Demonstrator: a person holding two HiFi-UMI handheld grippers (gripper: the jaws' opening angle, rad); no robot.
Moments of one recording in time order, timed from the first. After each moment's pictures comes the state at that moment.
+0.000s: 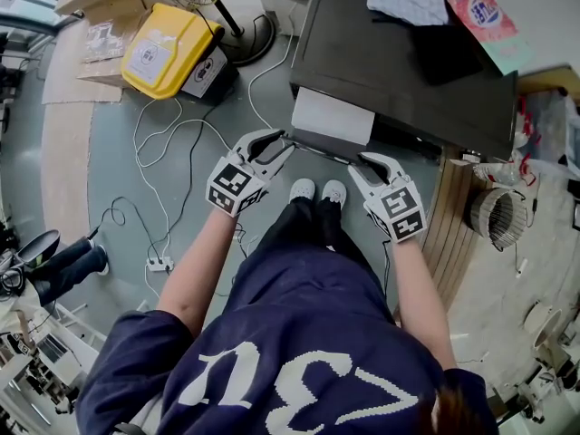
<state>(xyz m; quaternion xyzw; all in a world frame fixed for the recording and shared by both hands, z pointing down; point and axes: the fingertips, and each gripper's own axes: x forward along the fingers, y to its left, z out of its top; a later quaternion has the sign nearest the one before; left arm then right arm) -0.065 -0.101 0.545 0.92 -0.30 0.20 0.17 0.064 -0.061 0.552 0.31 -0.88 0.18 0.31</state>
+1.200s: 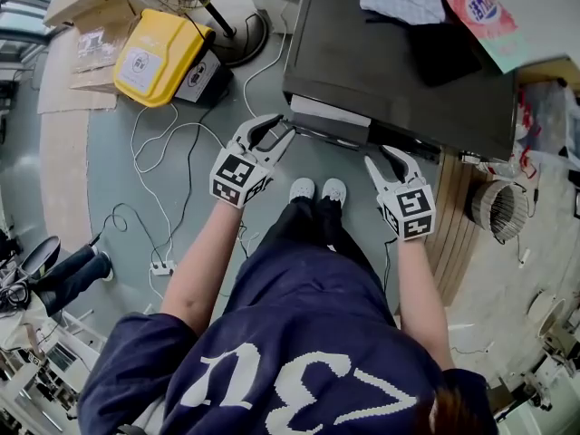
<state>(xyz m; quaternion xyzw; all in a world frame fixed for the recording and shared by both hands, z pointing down) -0.056 -0.159 0.546 0.91 -0.33 0.19 0.15 0.115 -0.102 0.560 0.42 -0.85 0.19 0.27</state>
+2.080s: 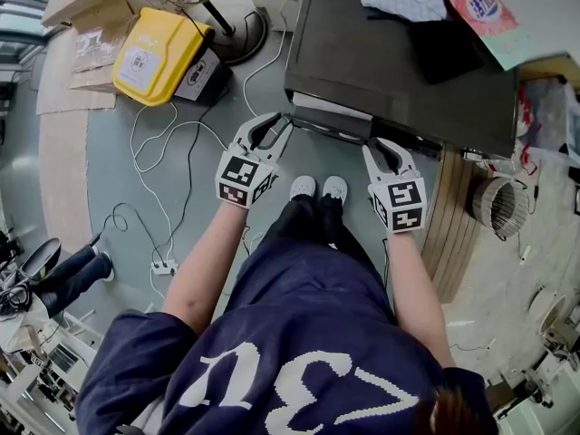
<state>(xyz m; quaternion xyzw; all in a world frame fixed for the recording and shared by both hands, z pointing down) -0.067 -0.164 0.553 0.89 -0.38 0.18 0.15 0.101 -0.117 0.560 0.46 -0.82 0.19 0.28</state>
